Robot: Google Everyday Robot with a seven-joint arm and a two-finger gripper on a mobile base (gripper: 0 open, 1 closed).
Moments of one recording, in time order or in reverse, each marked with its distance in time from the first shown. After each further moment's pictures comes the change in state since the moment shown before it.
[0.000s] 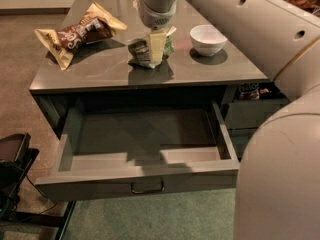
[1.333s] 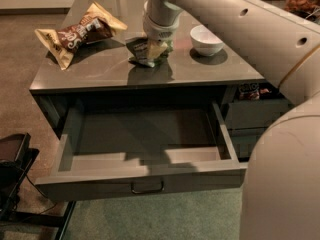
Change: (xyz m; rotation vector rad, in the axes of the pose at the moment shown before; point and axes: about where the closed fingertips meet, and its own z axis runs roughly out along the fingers) arm 0.011 0.032 0.021 -0.067 0.000 0.008
